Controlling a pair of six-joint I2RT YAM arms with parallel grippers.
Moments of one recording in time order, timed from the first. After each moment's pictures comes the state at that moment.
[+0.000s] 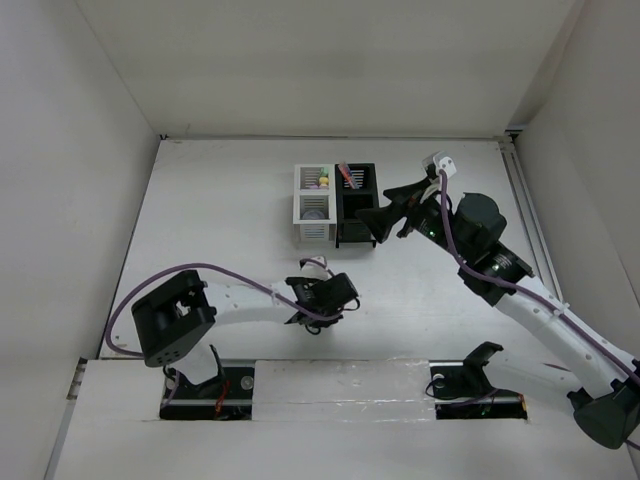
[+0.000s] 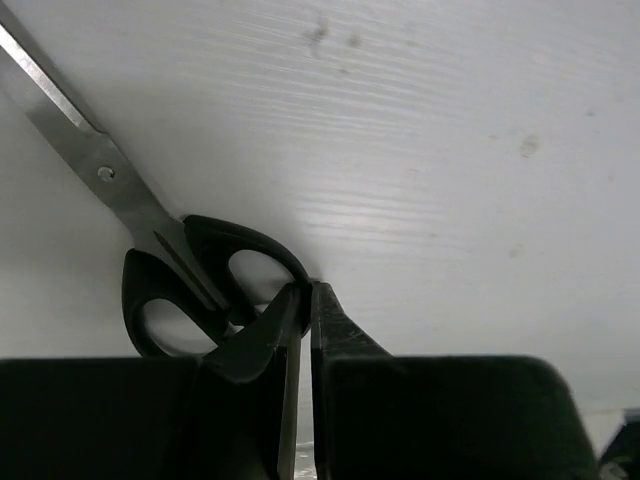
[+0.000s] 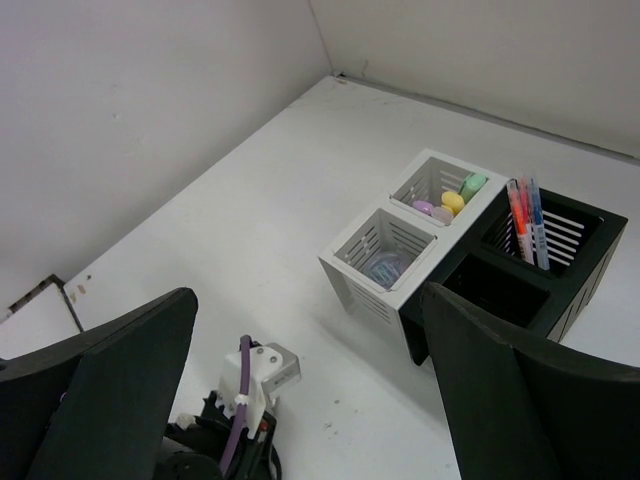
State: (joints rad) left arm -1.14 1.57 0.81 -0.52 -0.33 -1.28; right arm 0.62 0.97 0.93 0.06 -0.18 0.28
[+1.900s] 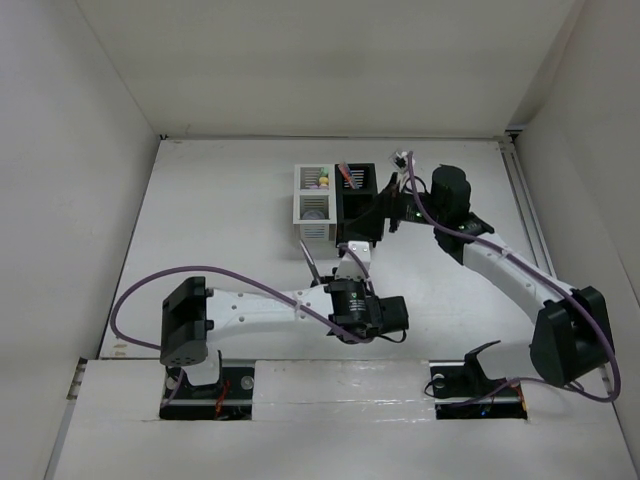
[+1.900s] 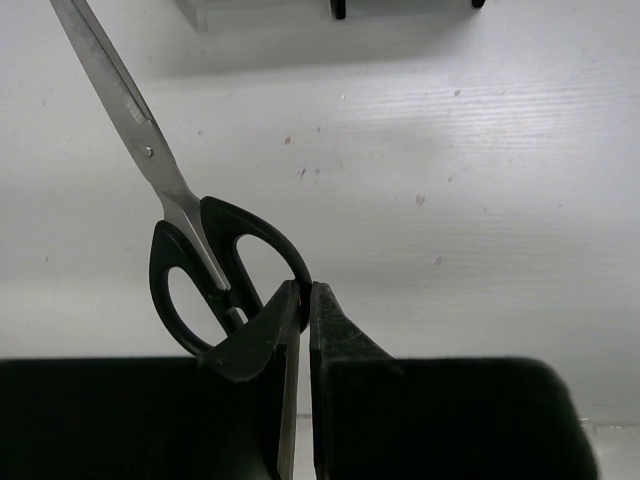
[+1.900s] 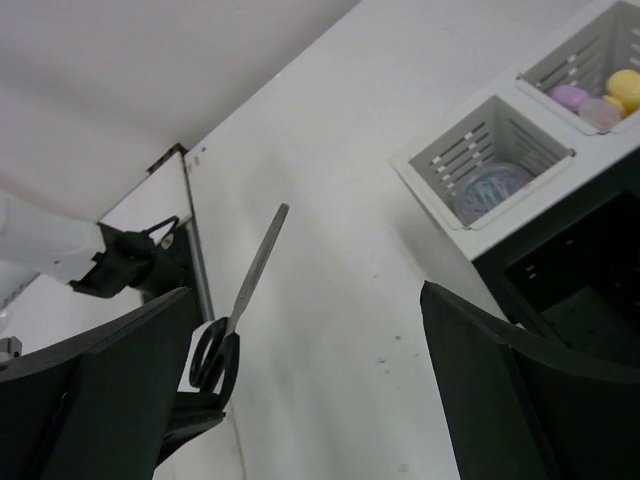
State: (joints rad) left arm -1.45 1.67 1.41 -1.22 -0.90 -1.34; right arm 0.40 1.34 0.94 0.21 -0.84 0.37
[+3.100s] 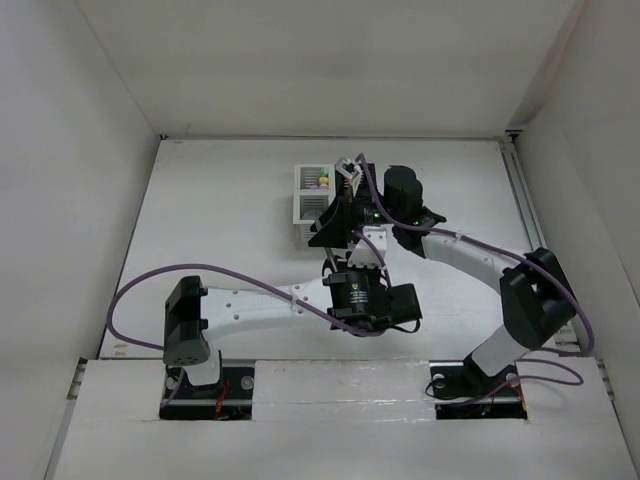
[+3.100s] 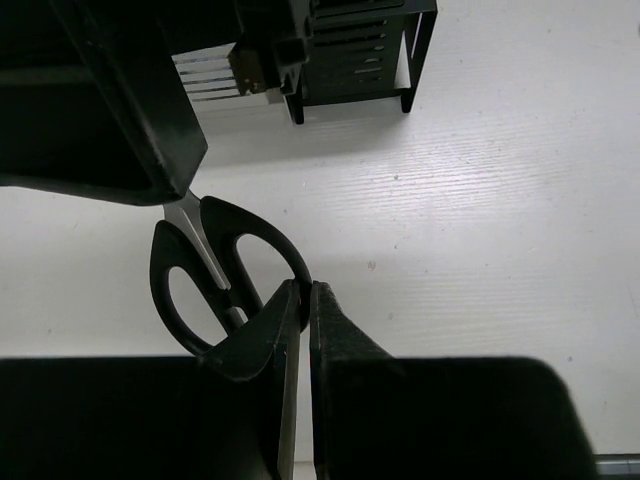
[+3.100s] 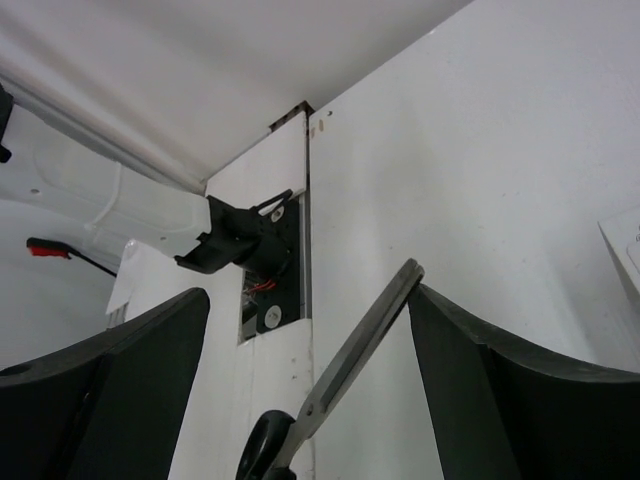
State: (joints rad) left arm -1.45 1.69 1.57 -1.17 -1.03 -1.18; right arm 0.61 1.59 1.07 0.43 -0.98 0.56
